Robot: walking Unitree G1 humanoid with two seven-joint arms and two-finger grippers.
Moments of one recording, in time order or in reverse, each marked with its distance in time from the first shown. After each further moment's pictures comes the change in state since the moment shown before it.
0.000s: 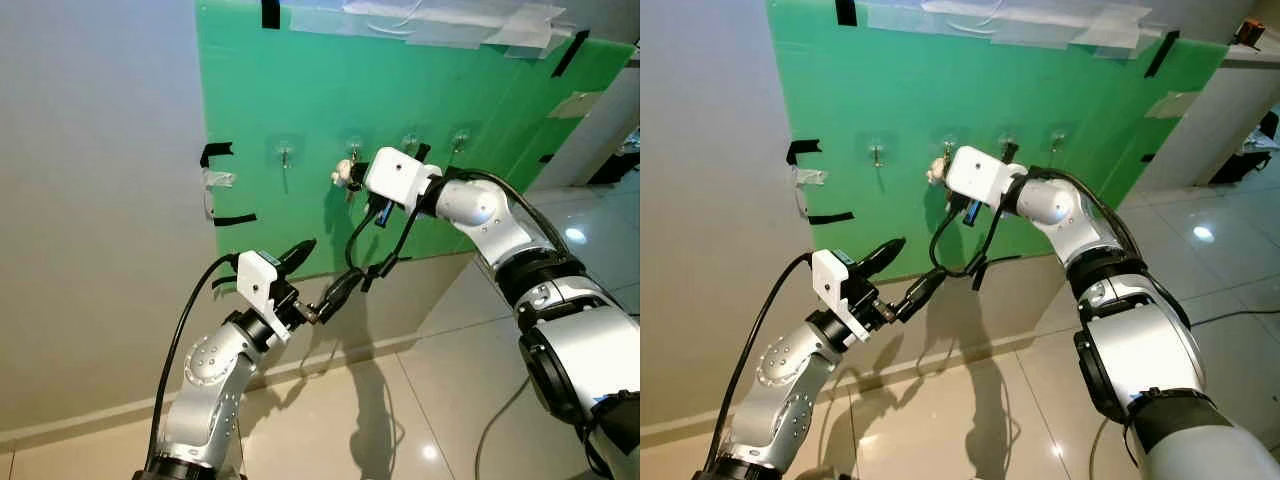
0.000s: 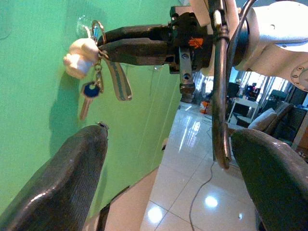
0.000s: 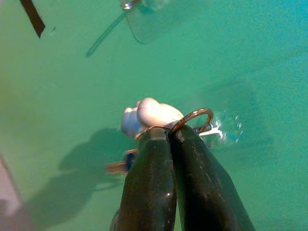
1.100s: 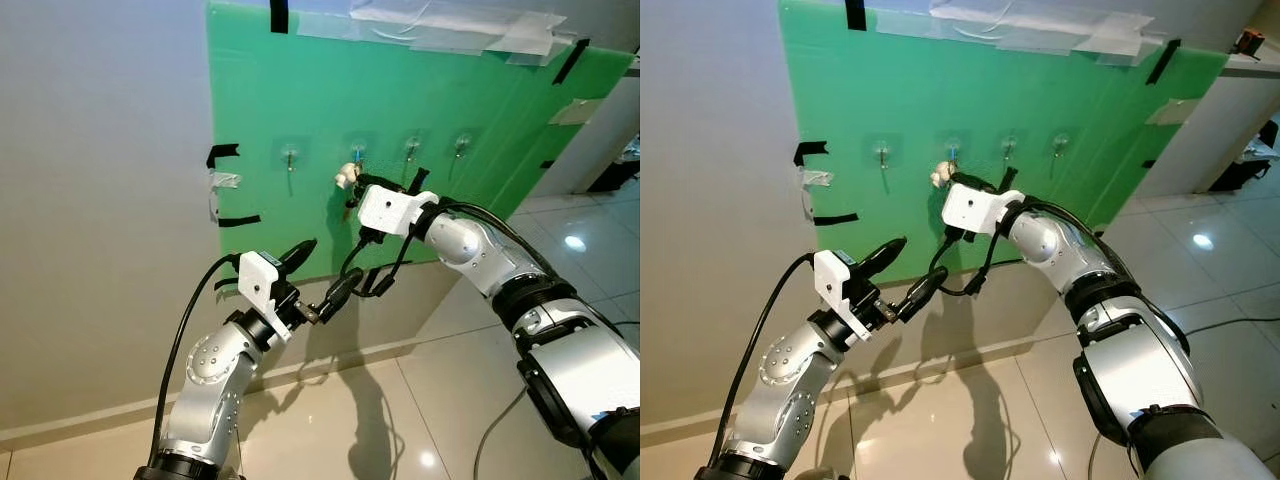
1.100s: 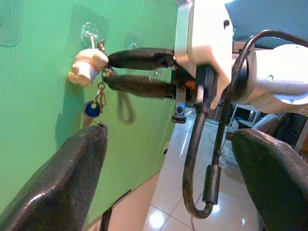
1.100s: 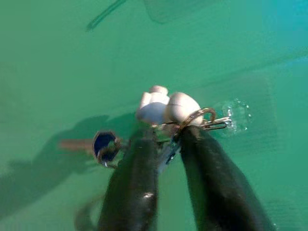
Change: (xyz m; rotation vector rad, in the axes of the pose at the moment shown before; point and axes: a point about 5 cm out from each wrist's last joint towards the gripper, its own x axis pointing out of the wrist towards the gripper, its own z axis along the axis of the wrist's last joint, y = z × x) left arm 0.001 0.001 -0.003 0.001 -0.002 -0.003; right arm -0.002 0.034 -0.017 -0.135 0.062 -0.141
